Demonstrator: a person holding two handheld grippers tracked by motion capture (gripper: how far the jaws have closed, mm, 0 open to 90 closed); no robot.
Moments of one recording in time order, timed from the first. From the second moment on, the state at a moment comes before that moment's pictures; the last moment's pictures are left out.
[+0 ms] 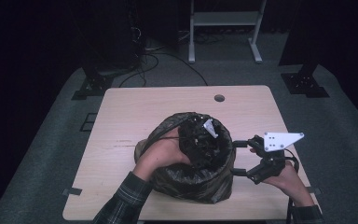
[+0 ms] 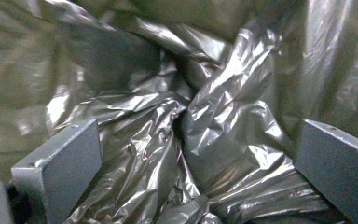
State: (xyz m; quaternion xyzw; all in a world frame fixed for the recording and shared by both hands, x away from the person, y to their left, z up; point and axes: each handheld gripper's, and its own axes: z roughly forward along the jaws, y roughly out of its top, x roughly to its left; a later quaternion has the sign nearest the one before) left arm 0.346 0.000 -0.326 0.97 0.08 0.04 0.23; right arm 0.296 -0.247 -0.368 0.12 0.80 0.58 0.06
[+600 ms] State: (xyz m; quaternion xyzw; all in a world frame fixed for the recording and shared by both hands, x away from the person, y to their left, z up) left arm 0.346 0.022 -0.285 0.93 0.09 0.06 0.35; right arm 0.296 -0.254 -0.362 0.13 0.80 0.58 0.07
